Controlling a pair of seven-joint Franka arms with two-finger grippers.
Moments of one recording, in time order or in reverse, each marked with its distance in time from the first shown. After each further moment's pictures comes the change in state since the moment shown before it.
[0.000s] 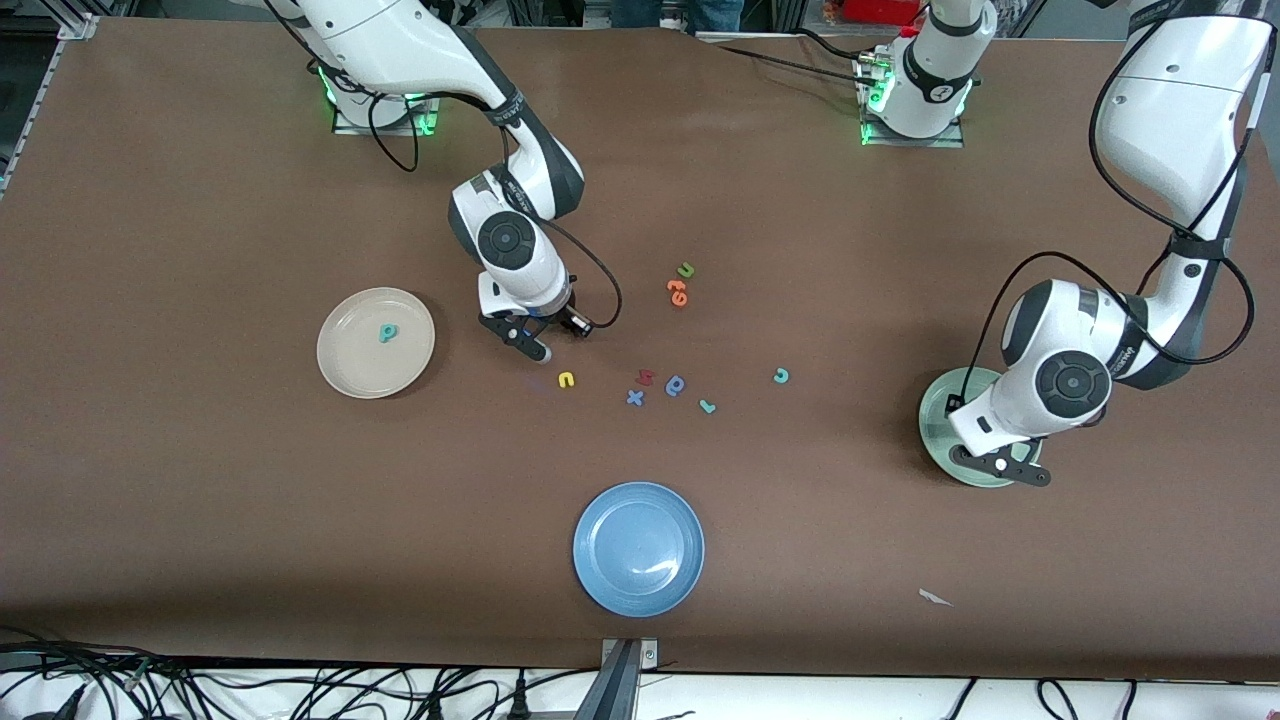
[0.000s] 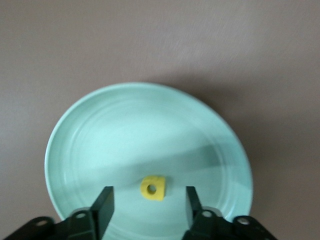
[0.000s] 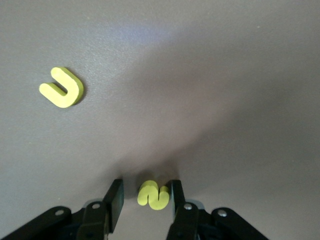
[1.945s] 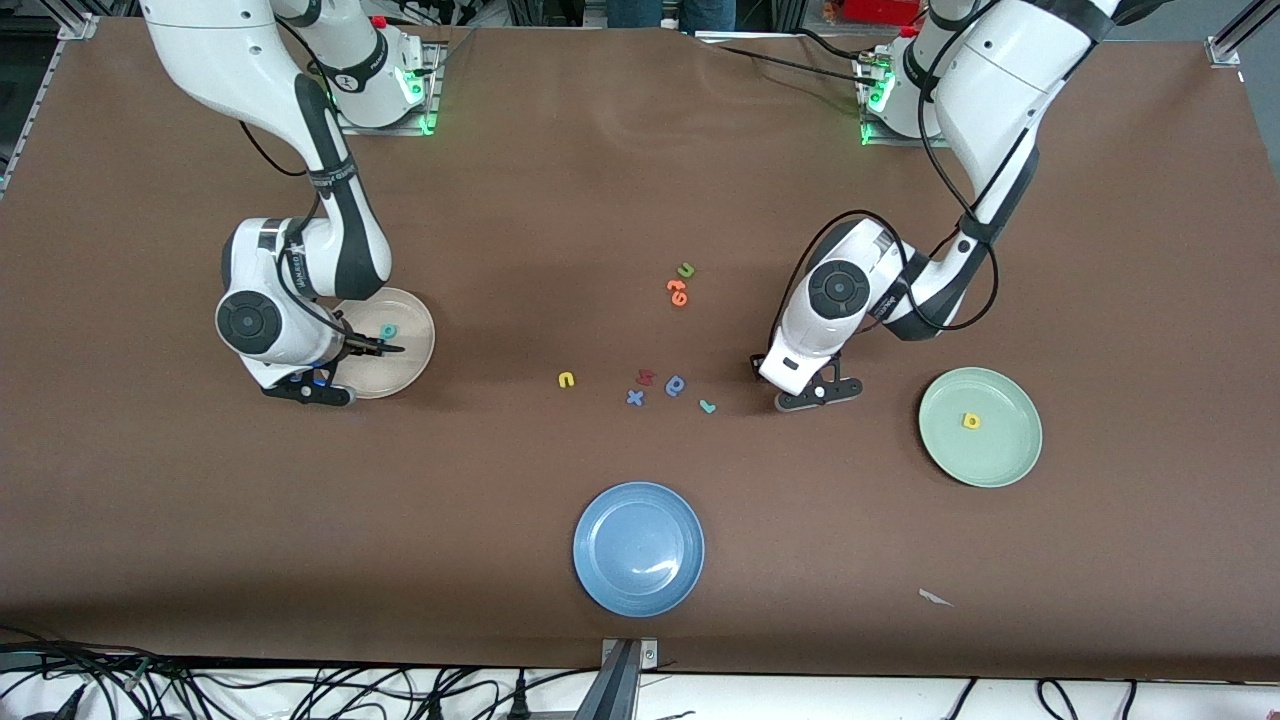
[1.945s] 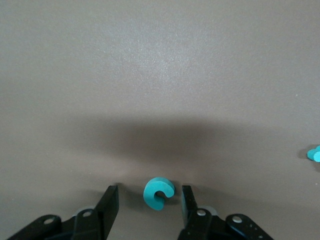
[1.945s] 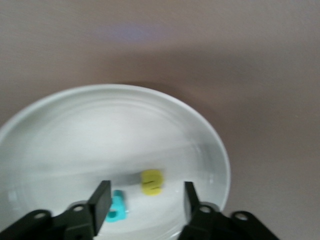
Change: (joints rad) left arm -0.342 -0.024 -0.054 -0.226 -0.090 0.279 -0.859; right arm -0.076 -0.092 -0.458 -0.065 0.002 -0.299 -0.972
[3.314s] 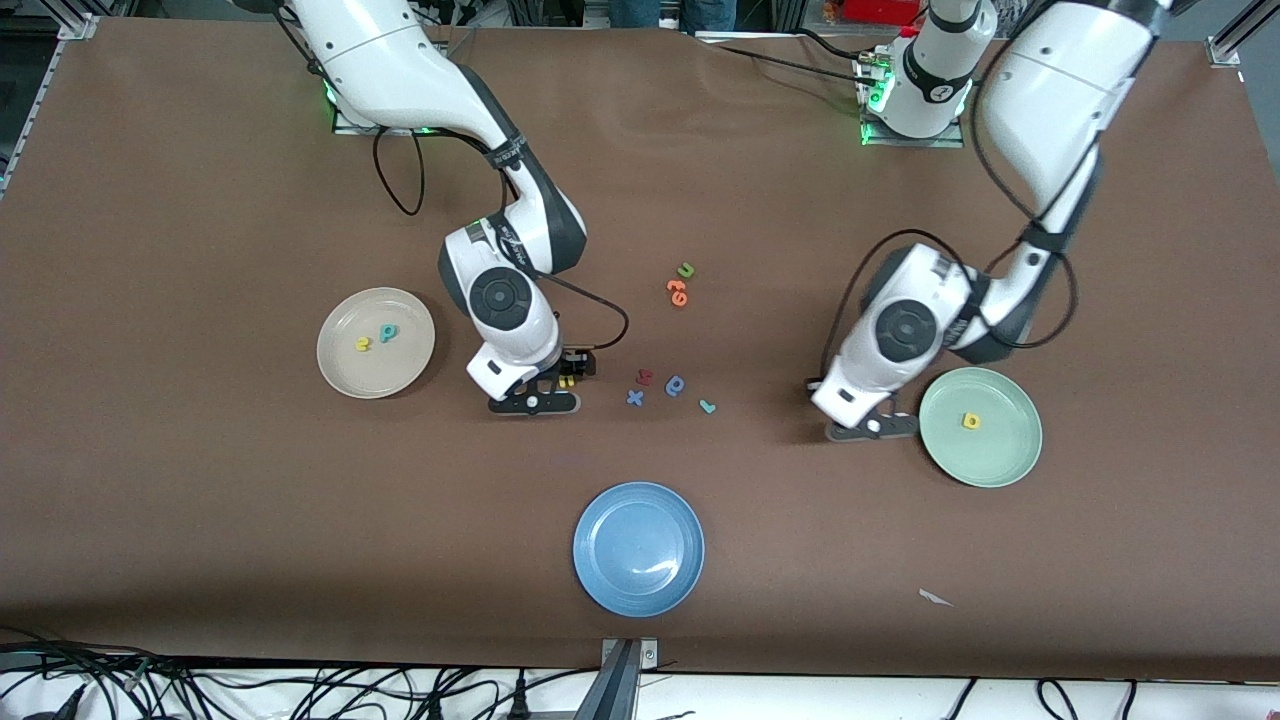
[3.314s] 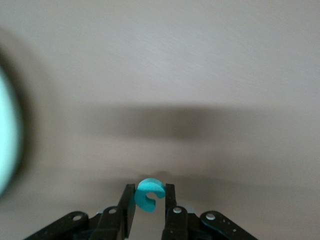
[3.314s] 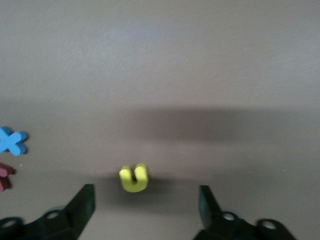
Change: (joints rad) left arm 0.157 -0.010 0.015 0.126 0.001 -0.210 0.362; right arm 0.141 0.238 0.298 0.404 0.004 0.100 0.270
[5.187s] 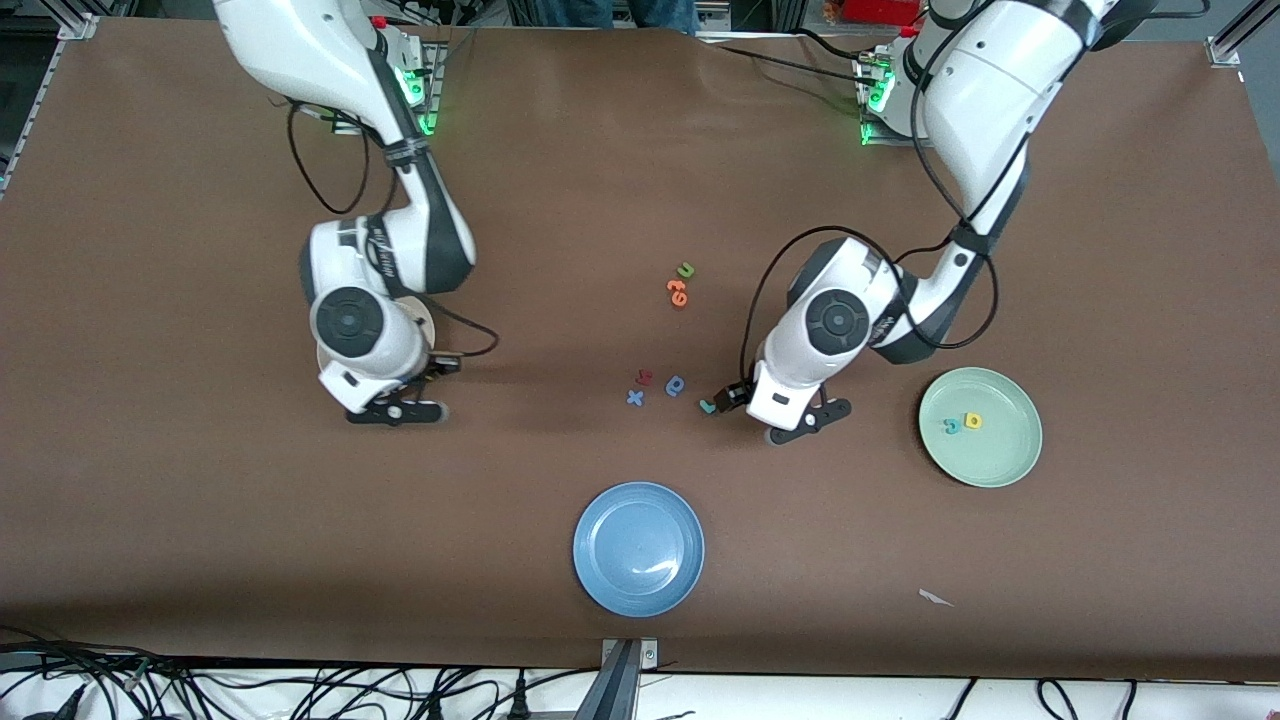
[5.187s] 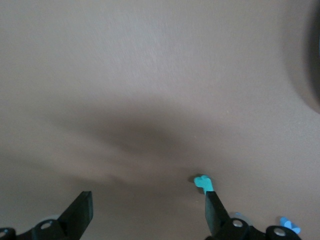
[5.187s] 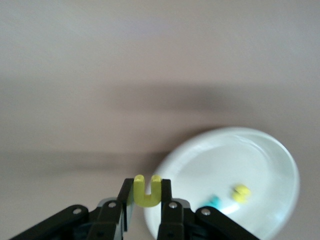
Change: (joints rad) left arm -0.234 0.113 -0.010 0.162 -0.188 0.091 -0.517; right arm -0.007 -0.218 -0.304 -0.239 0.000 -0.212 -0.282
